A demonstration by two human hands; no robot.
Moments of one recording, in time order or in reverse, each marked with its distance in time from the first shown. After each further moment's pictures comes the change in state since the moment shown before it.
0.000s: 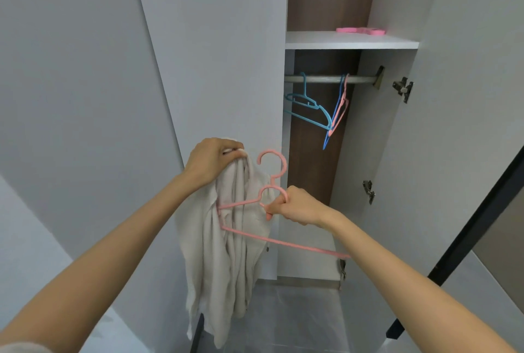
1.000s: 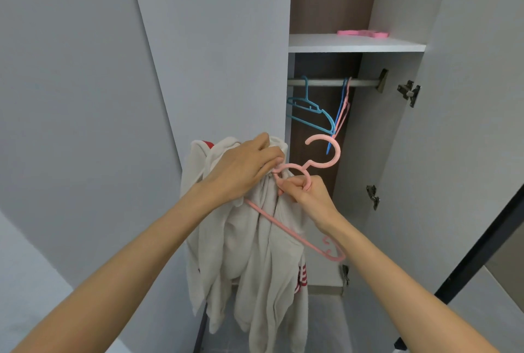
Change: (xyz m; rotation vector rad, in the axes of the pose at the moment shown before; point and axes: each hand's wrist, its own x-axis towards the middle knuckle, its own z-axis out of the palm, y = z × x) left_hand 0.004 0.049 0.003 0.248 -0.085 0.390; right_hand 0.013 -0.006 -0.002 0.473 0.455 -0.237
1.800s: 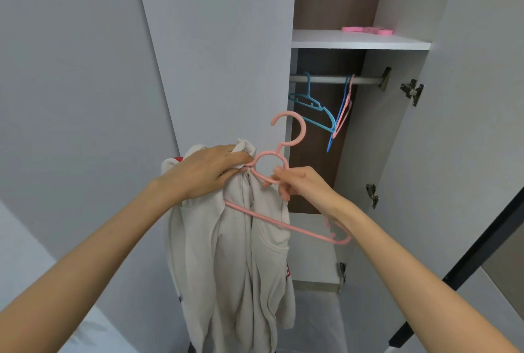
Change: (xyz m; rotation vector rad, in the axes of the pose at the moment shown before) left_hand -0.035 -0.047 -0.016 0.071 -0.197 0.034; right_hand 0.016 -0.006 -0.012 -0.078 -0.329 0.072
